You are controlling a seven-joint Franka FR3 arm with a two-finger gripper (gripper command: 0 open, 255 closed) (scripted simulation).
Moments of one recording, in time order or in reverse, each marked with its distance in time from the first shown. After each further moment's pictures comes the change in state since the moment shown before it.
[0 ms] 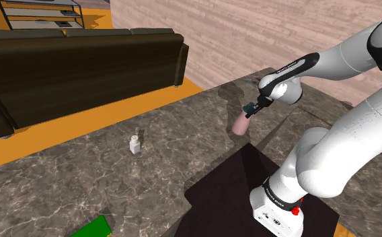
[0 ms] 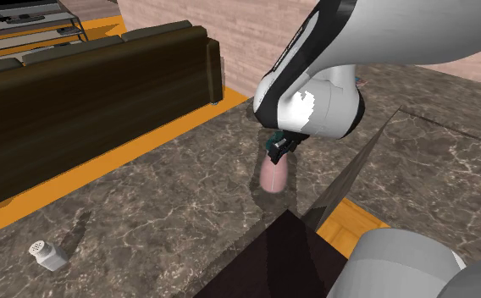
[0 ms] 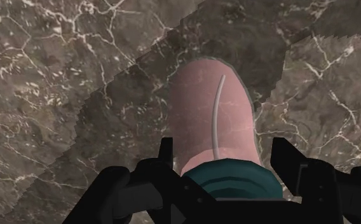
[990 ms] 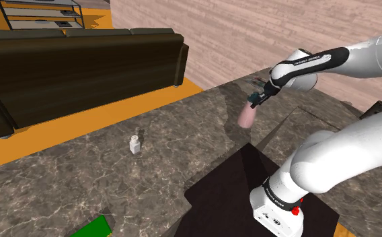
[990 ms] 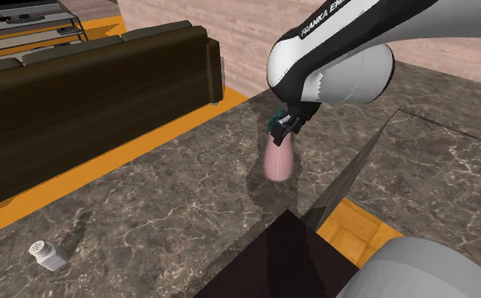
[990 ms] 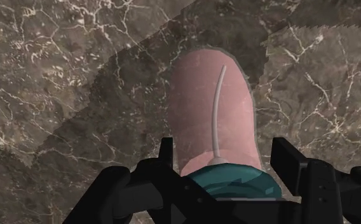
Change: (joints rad) arm -0.232 -0.211 0.221 0.054 -0.261 -0.233 0.214
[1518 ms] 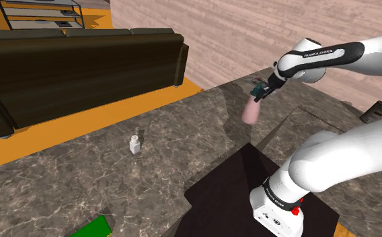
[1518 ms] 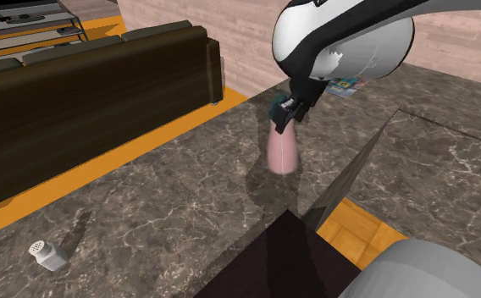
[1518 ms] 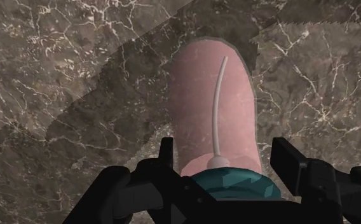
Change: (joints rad) arm -0.052 -0.093 0.077 0.048 -0.042 -0.137 0.049
